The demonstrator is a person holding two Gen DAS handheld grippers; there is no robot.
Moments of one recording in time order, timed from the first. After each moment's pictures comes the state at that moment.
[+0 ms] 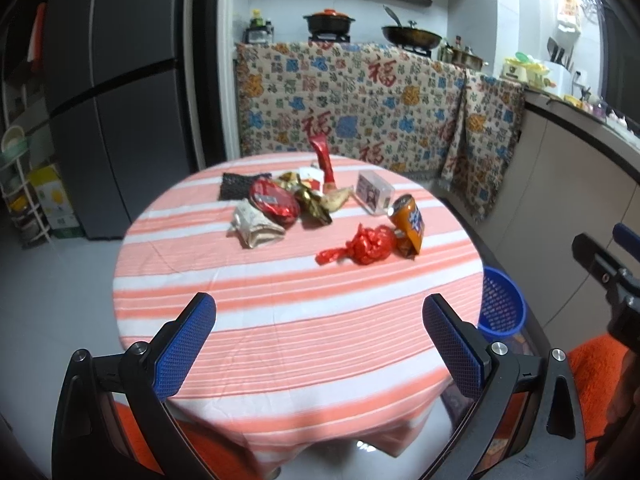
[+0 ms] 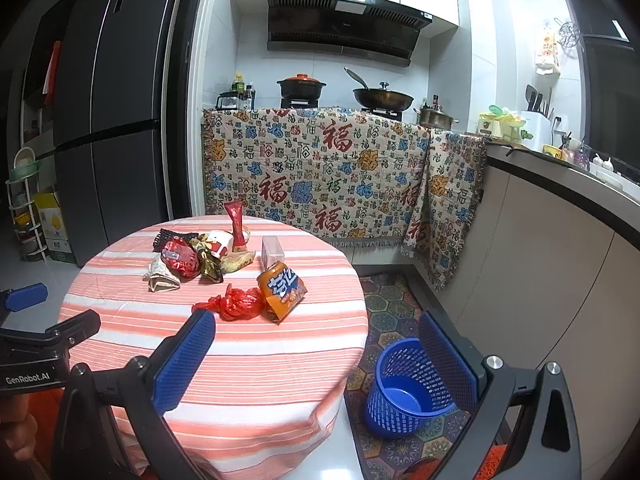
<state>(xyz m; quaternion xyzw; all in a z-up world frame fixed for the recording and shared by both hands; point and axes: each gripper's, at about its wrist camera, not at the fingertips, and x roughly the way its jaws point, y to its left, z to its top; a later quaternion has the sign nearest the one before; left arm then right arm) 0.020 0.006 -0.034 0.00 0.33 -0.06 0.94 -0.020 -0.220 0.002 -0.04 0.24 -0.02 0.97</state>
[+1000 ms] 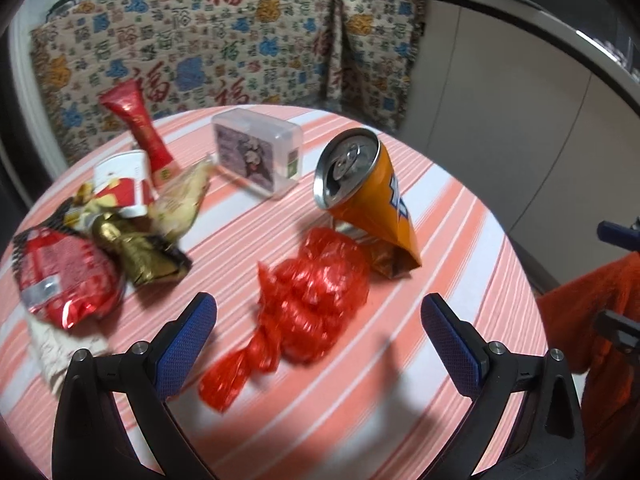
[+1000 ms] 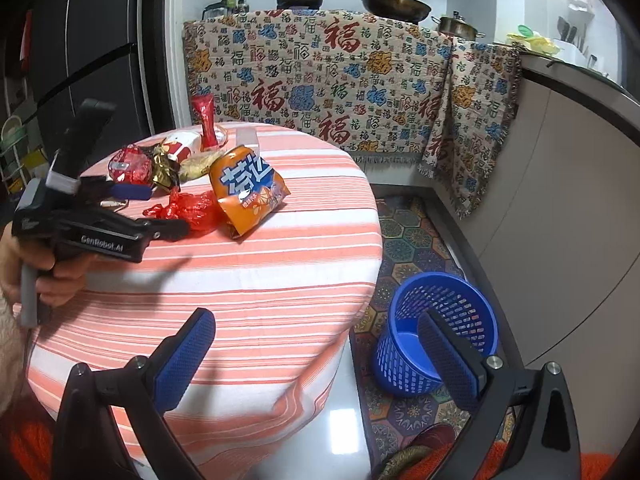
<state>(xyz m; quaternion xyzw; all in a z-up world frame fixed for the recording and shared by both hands) 0.238 -0.068 -0.147 0.11 0.40 -0.31 0.85 0.077 -0.262 -0.120 -0.03 0.38 0.00 0.93</state>
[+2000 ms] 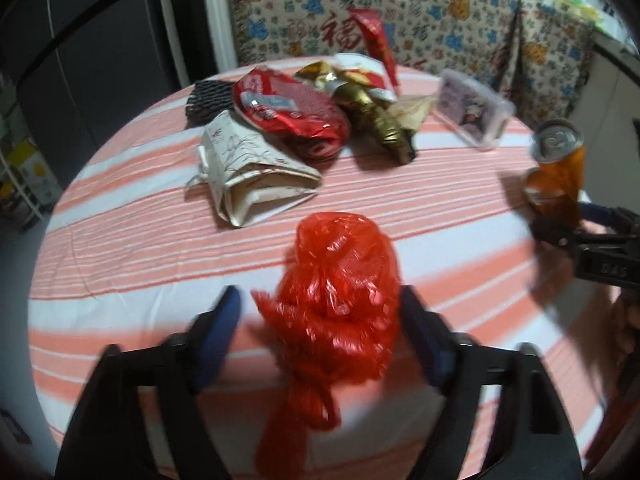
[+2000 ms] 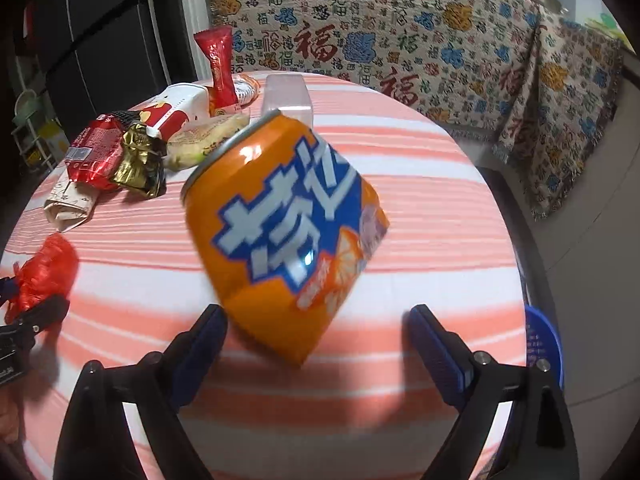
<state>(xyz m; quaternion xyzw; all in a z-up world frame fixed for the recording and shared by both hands) 0.212 0.042 -0.175 0.03 0.45 -0.02 0.89 0.238 -0.210 -0.182 -0.03 0.45 0.08 0.89</state>
